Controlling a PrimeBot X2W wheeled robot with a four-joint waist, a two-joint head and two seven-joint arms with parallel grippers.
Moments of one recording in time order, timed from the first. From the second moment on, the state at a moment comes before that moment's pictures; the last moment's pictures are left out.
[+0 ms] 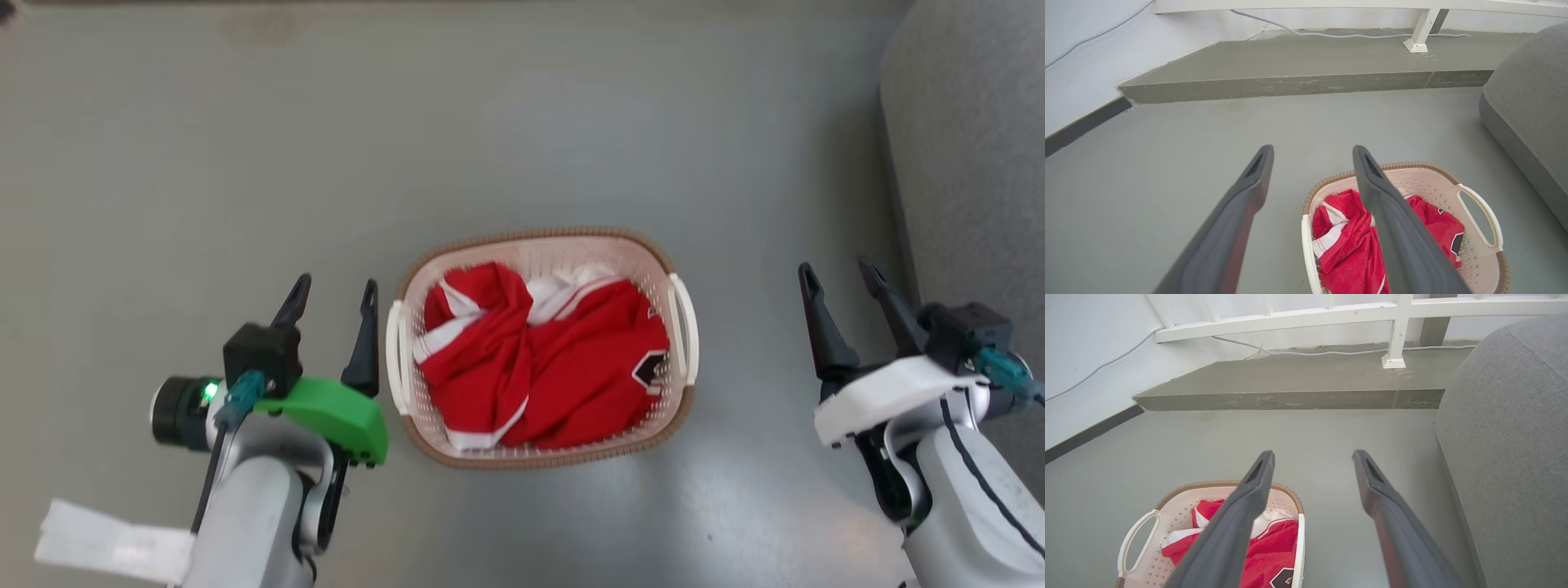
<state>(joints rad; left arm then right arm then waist) -0.27 0.09 -0.36 0.25 -0.30 0.07 -0.14 -0.18 -0.20 0.19 0.31 0.30 0.05 -0.25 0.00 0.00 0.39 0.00</state>
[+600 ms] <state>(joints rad) -0.57 0.06 -0.38 0.44 -0.31 0.01 -0.03 -0.45 -0.20 0.25 0.44 0.29 0.09 -0.19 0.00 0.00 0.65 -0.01</state>
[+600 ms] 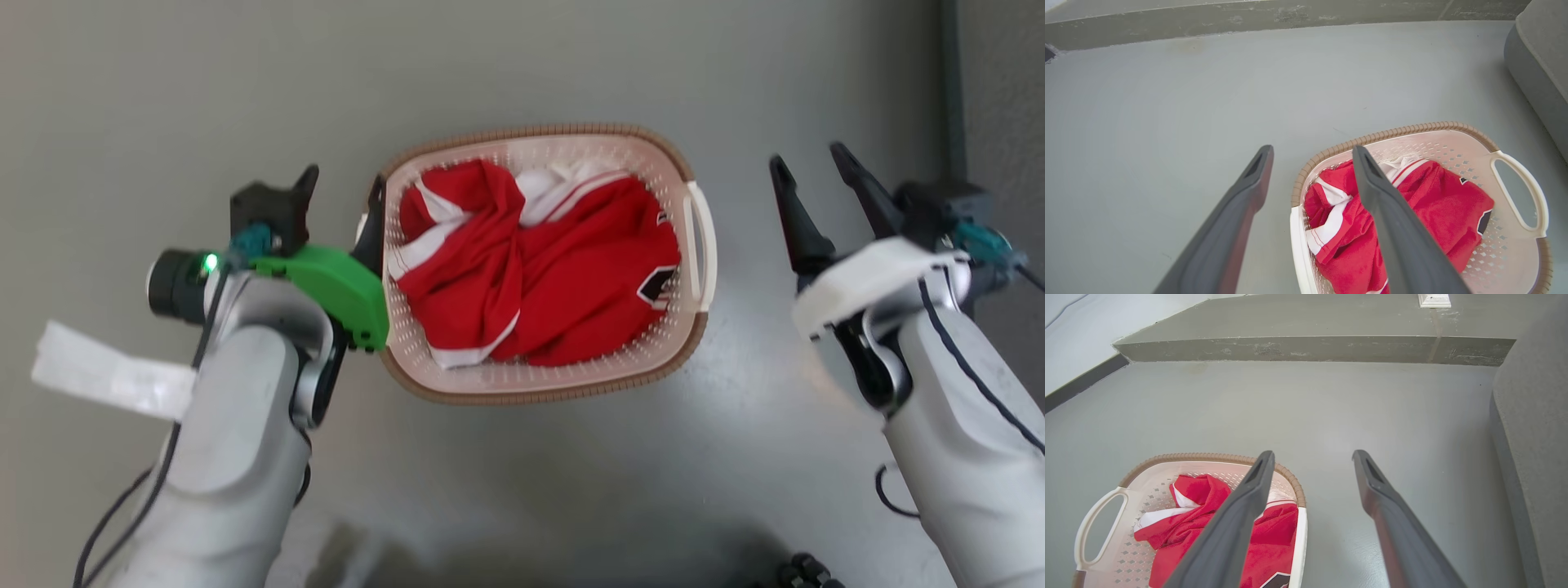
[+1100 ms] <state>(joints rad) -0.73 0.05 -0.39 0.69 -0.33 -0.04 0.03 -0.62 -0.14 0.32 0.62 0.28 0.11 -0.18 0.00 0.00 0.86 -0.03</state>
